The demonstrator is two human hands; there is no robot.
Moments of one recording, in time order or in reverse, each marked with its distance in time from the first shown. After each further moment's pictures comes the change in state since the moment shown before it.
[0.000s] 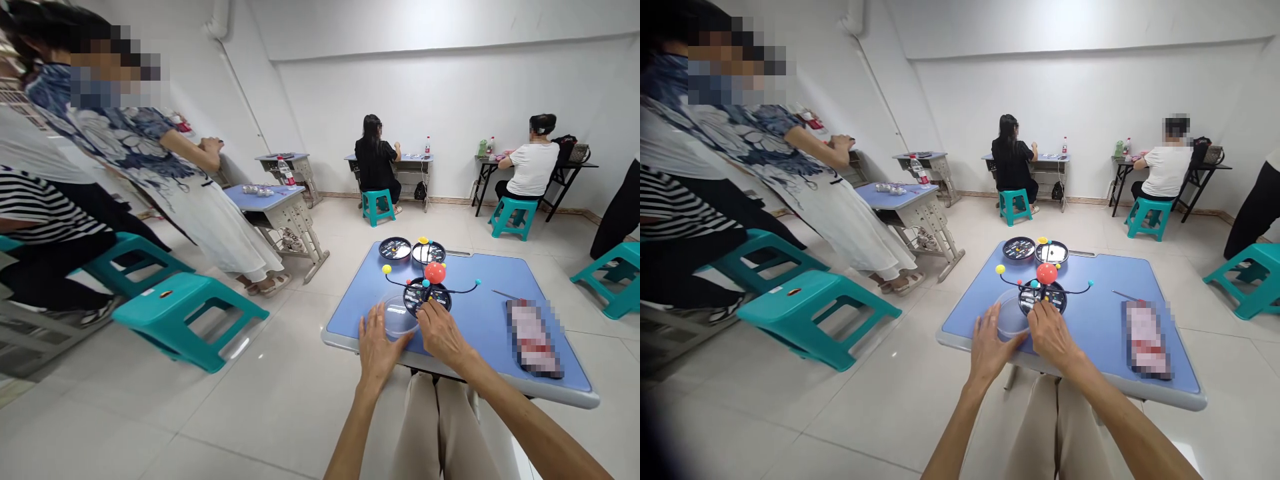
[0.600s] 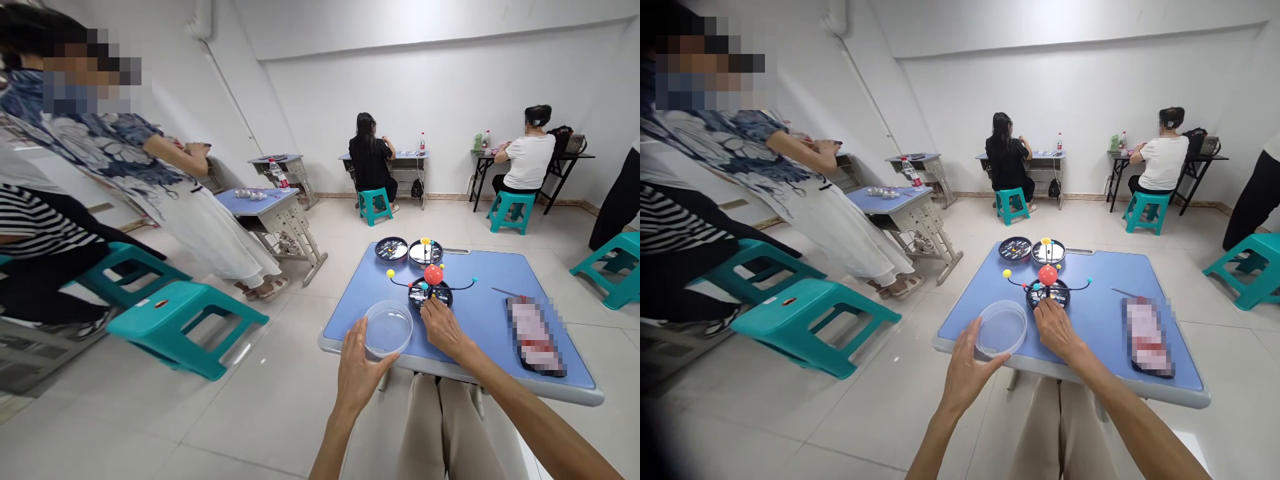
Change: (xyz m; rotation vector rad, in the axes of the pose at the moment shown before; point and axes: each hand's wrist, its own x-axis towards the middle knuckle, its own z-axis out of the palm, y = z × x) left_hand -0.023 -0.027 -0.036 -0.066 -0.034 -0.036; right_hand -0.009 0.025 0.030 -0.064 -0.019 -0.007
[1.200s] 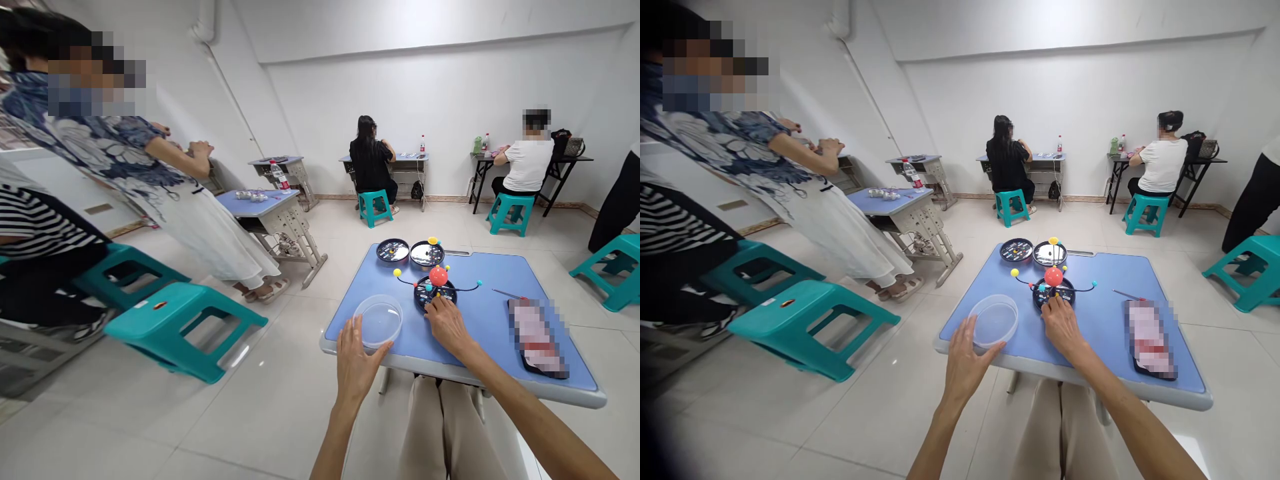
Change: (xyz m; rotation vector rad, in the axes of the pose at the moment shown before) left_hand 0.015 -0.013 0.010 0.090 0.097 -0.043; right_hand -0.002 0.007 0.004 -0.014 -0.193 0.203
